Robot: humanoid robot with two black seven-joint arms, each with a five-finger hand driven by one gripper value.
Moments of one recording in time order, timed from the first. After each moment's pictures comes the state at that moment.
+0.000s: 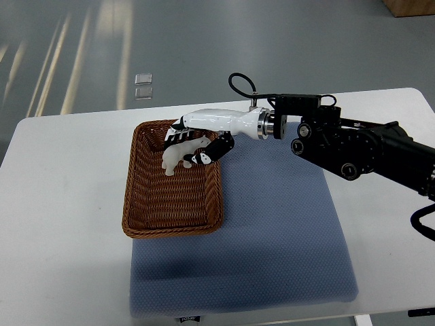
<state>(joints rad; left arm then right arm) 0.06 0.00 -0.16 -0.16 0.04 -0.01 0.09 1.09 -0.09 0.29 0.81 -1.43 0.19 0.48</state>
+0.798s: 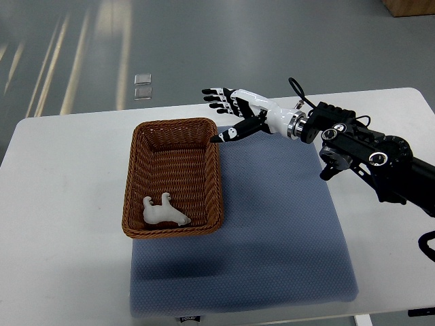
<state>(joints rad) 0.06 0.00 -0.16 -0.16 0.04 -0.01 0.09 0.91 -0.19 0.47 0.78 -0.72 0.27 0.27</state>
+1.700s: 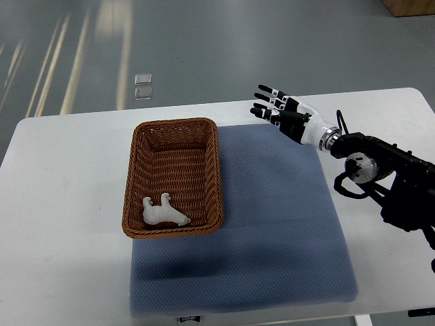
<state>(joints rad) 0.06 0.00 -0.16 -0.16 0.04 -0.01 0.09 0.77 -0.22 0.60 0.74 -0.19 0.26 0.18</state>
